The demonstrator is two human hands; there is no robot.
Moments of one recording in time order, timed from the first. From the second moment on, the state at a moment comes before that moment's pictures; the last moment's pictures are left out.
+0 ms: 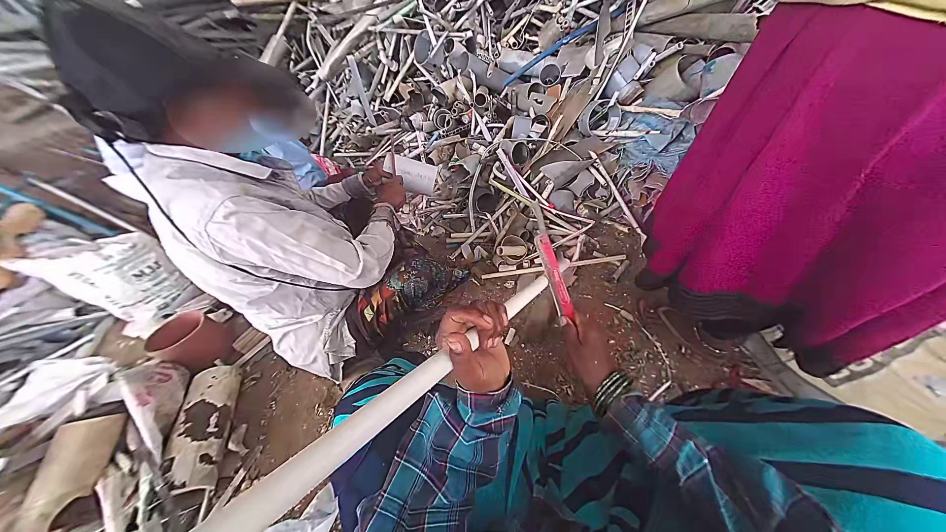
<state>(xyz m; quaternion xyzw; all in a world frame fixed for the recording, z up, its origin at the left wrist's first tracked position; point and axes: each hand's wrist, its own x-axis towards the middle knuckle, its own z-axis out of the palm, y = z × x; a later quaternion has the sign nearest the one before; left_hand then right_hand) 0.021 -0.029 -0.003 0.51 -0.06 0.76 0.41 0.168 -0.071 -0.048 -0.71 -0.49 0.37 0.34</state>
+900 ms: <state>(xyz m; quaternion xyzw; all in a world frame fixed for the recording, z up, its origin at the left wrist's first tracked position) 0.022 -0.026 -0.010 0.53 -0.08 0.71 0.46 0.154 -0.094 -0.034 -0.62 -0.55 0.41 0.38</state>
